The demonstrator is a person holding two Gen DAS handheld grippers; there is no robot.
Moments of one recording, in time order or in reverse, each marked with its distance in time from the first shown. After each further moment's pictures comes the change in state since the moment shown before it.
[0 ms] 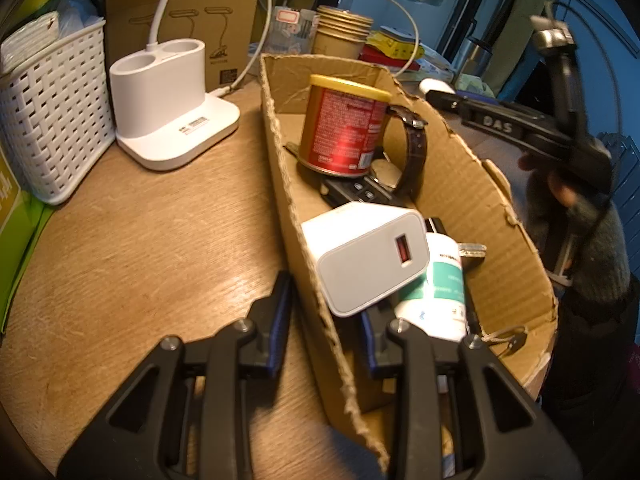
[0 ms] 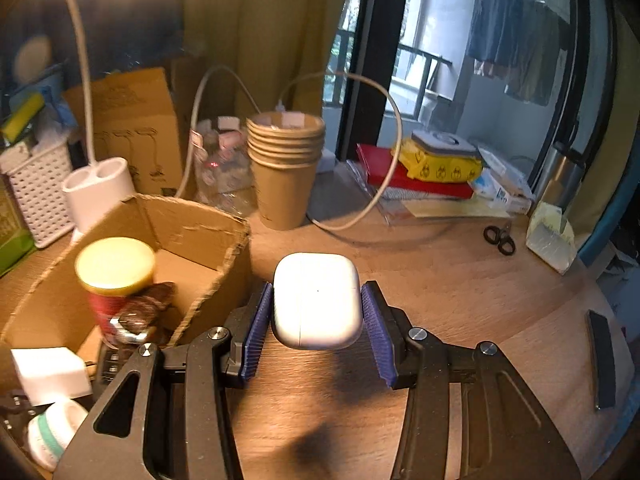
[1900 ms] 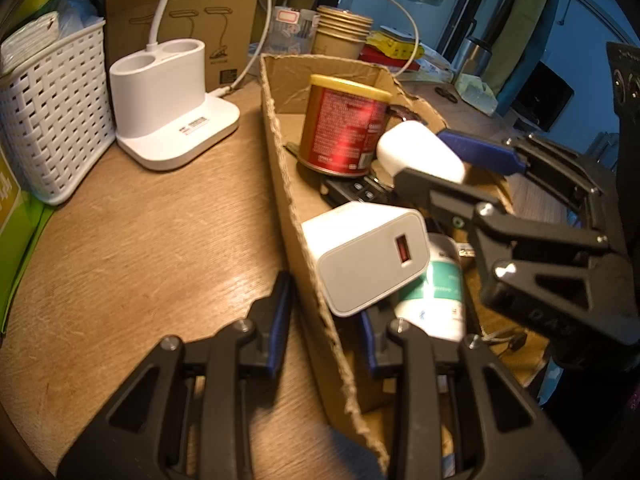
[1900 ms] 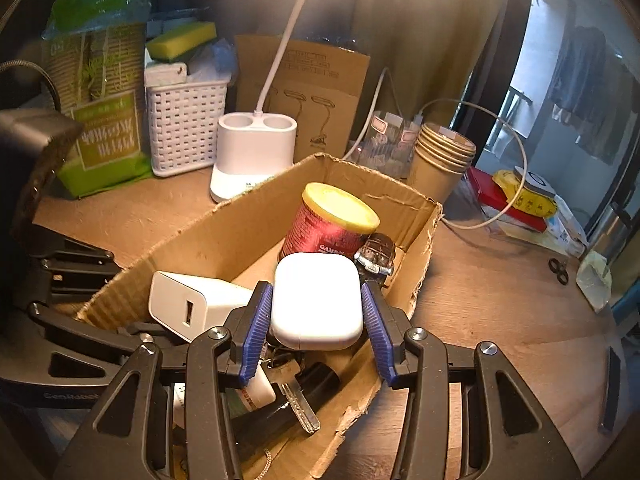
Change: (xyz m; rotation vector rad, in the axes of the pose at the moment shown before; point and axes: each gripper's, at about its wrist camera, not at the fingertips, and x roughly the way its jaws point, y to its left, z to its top) left arm 0.000 0.000 0.000 0.001 -0.001 0.001; right arm -0.049 0.104 -0.034 -0.240 0.014 0.183
